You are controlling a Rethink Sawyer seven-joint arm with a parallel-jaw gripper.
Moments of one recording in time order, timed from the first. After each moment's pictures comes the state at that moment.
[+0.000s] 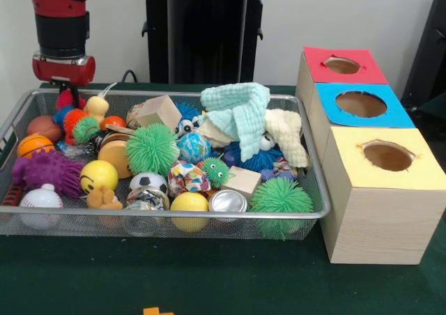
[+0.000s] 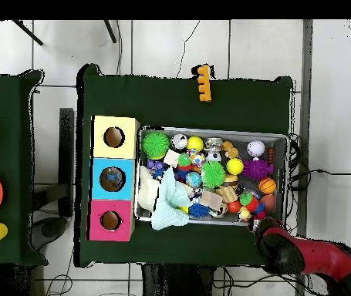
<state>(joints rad) -1.07 -0.56 0.30 1.87 -0.91 0.20 1.86</state>
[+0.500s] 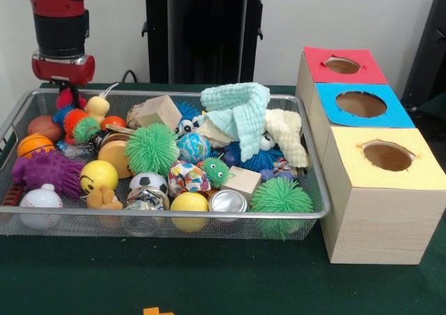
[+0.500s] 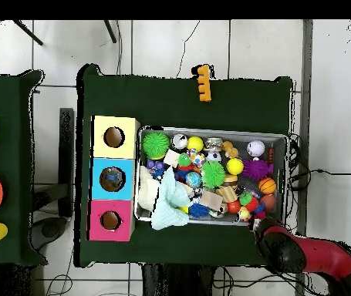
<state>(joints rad) -1.09 -0.56 0.32 1.87 -0.88 0.23 1.86</state>
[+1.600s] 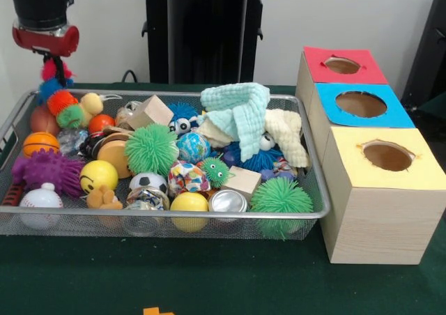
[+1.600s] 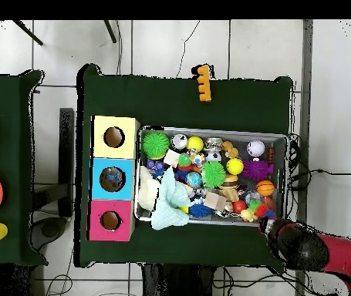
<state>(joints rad) -1.14 -0.72 0.41 1.89 -0.75 0.54 1.86</state>
